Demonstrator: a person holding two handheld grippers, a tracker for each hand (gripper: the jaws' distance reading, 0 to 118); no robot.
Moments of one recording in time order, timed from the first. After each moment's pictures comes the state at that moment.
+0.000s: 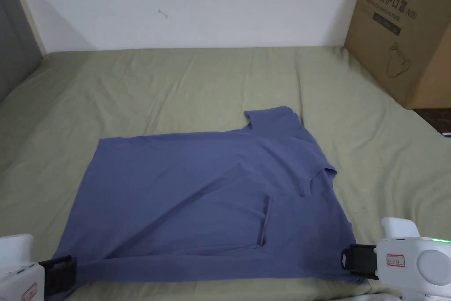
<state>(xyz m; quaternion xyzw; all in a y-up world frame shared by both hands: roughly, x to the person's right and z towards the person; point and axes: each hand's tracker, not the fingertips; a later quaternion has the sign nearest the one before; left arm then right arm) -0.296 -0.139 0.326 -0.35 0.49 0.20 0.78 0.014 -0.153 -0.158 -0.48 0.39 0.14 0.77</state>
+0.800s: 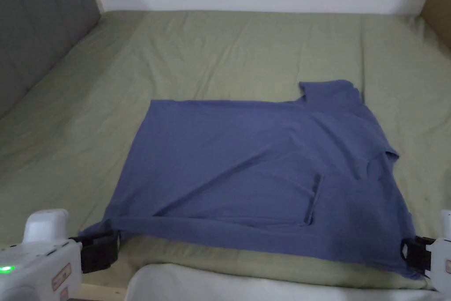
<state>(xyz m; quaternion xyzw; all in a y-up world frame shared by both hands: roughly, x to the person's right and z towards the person) -0.264 -0.133 0.357 -0.31 0.49 0.23 0.78 0.006 -0.140 -0.129 -0.43 0.44 0.15 0.77</state>
